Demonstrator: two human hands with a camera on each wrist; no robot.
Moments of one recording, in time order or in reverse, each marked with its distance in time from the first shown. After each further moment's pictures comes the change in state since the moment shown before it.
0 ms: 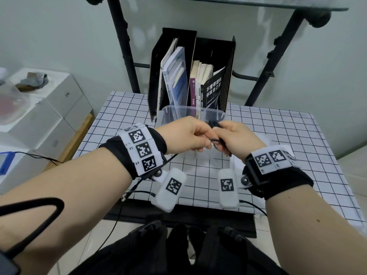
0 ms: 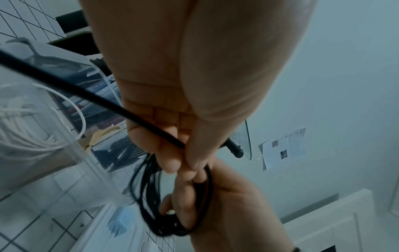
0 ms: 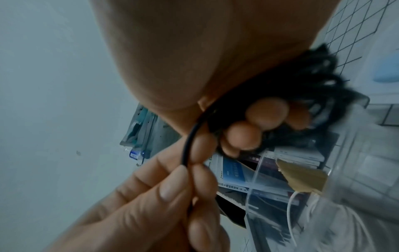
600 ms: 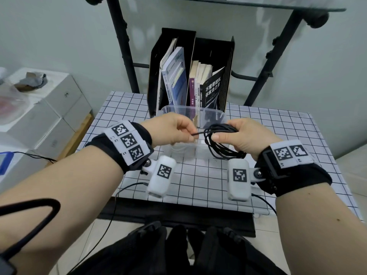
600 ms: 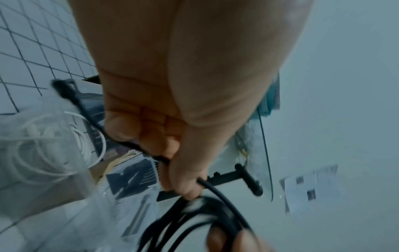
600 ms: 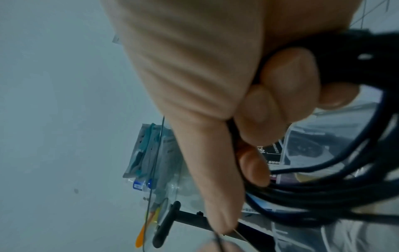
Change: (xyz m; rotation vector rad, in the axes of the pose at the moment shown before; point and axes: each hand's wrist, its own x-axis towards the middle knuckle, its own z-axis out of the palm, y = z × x) left_hand -0.009 -0.018 -0.023 0.002 0.077 -0.150; right_hand -0.008 -0.006 -0.029 -0.082 -0.092 0.046
